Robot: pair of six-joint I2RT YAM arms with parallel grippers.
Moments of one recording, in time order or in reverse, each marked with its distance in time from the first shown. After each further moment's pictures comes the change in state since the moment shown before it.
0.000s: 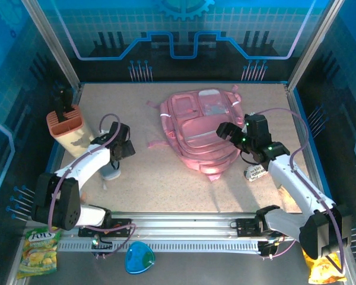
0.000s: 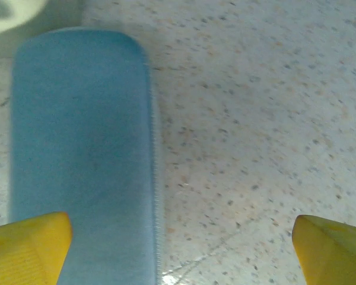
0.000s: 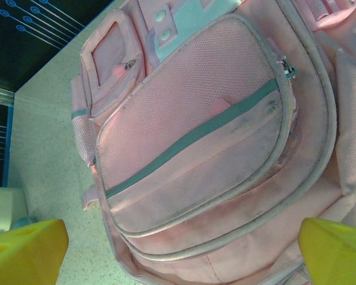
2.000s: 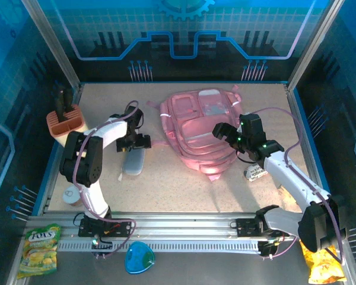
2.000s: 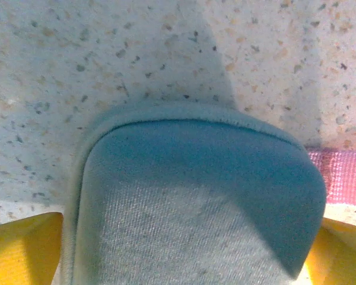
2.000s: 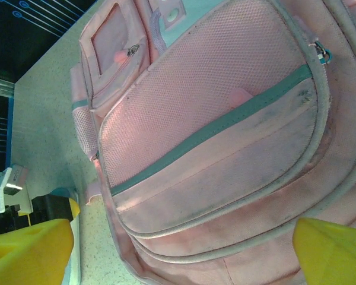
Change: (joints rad) left arm -0.026 0.480 0.397 -0.136 0.297 0.266; right arm 0.035 0.065 0.000 0.047 -0.011 0.037
